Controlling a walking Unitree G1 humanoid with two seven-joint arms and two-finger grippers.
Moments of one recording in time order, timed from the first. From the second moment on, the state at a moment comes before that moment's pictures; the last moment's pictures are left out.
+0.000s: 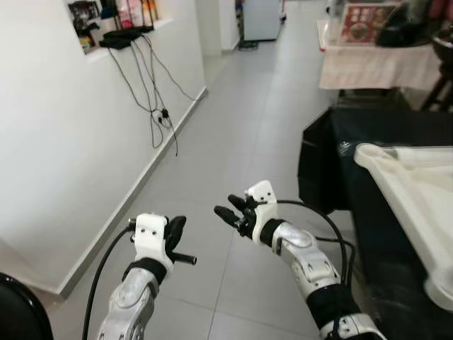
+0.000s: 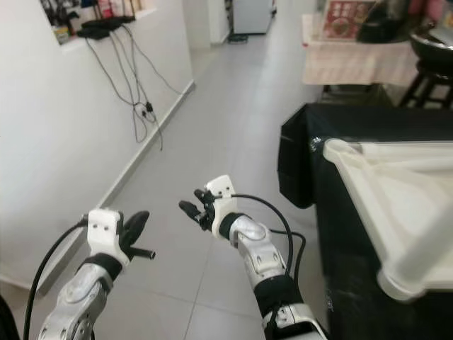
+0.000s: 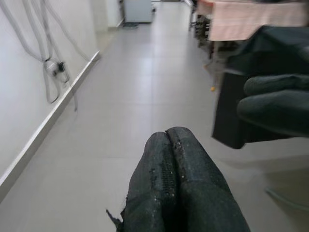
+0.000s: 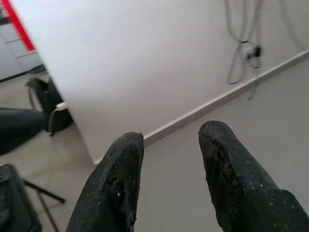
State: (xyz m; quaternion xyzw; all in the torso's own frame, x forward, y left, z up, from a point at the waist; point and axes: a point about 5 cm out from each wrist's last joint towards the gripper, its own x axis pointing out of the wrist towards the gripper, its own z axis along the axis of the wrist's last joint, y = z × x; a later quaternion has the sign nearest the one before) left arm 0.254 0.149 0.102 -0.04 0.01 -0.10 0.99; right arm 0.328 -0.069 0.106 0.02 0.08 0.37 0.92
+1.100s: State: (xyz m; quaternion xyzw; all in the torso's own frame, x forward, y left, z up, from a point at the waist) left arm 0.257 0.134 0.106 -0.05 0.00 -0.13 0.99; right arm 0.331 -0.091 0.097 0.03 0.10 0.35 0.93
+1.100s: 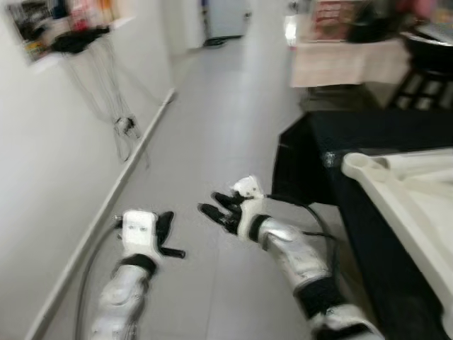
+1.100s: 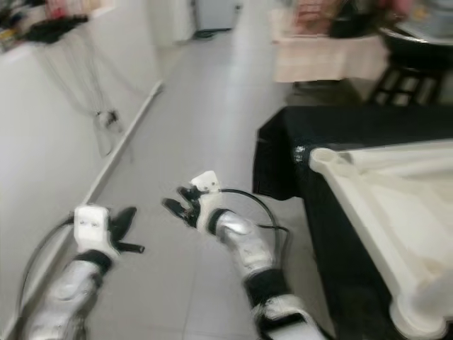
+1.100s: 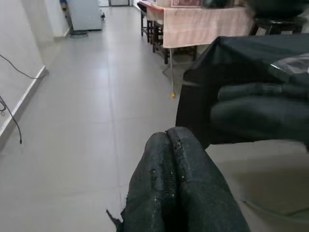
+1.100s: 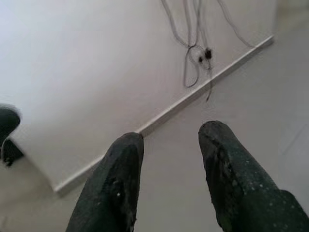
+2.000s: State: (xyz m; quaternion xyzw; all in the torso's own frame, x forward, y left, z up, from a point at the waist) left arm 0.256 0.150 0.104 -0.04 0.00 -0.11 0.99; right arm 0.330 -0.063 0.106 0.05 0.09 0.39 0.92
